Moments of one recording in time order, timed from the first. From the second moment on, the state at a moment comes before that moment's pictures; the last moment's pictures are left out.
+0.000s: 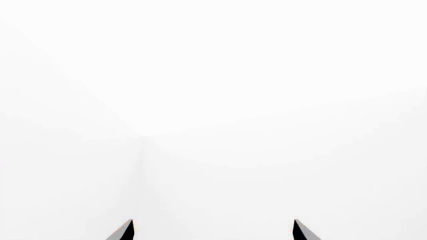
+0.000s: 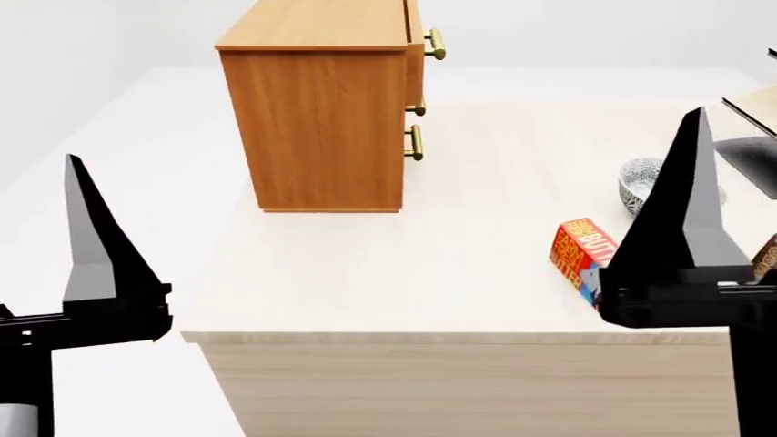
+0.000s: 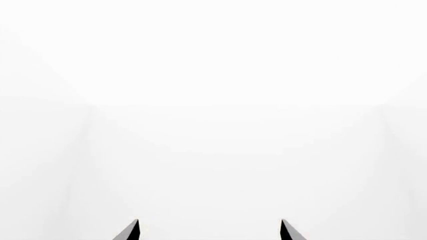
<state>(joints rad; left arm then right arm) -0.01 -0.29 -0.15 0.92 -0.10 -0.12 -0.18 0.21 0.95 -0.20 -1.00 0.62 0.07 0.82</state>
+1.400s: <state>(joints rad) -0.04 -0.32 -0.09 0.88 -0.08 -0.11 -0.21 0.40 1.00 -0.27 -0.98 0.71 0.16 0.84</state>
